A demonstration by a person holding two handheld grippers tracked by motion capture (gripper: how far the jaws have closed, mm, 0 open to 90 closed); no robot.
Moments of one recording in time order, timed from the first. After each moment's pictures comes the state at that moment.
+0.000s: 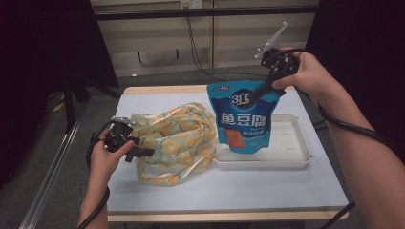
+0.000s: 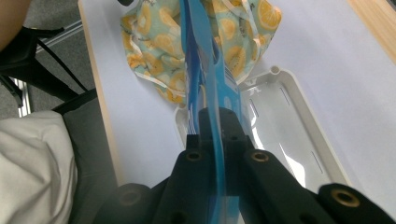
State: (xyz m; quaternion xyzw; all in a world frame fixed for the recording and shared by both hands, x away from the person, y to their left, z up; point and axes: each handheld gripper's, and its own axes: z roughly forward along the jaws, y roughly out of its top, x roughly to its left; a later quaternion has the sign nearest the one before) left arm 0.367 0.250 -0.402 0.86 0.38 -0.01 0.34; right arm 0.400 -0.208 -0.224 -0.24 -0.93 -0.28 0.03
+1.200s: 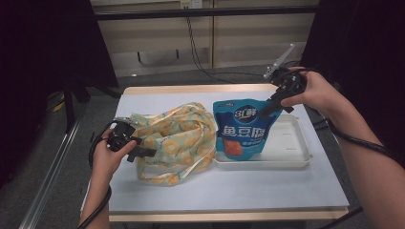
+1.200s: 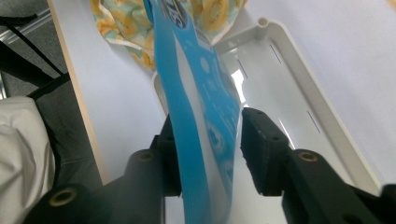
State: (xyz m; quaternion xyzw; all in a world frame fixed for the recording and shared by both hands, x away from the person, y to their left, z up) left arm 0.370 0.245 -0.405 0.86 0.37 -0.01 0.34; right arm 0.386 -0.236 -0.266 -0.27 -0.93 -0.25 0.02
